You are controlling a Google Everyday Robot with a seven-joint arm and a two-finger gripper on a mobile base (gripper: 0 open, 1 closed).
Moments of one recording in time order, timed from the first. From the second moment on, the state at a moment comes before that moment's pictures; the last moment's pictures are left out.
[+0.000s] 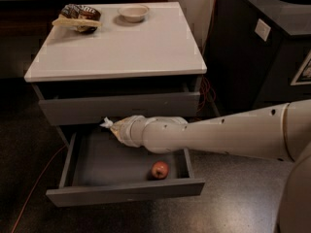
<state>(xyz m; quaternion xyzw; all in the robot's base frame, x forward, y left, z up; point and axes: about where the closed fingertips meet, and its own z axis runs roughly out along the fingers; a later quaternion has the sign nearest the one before) 0.607 0.118 0.662 -0.40 0.78 0.18 0.45</state>
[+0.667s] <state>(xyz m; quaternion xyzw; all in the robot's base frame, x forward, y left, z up) 0.604 0.124 0.703 -0.45 0.75 0.18 0.45</state>
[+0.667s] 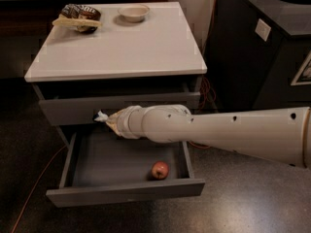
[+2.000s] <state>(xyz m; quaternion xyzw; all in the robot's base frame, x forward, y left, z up) 0.585 0.124 0.838 -0.50 0.69 0.13 0.50</state>
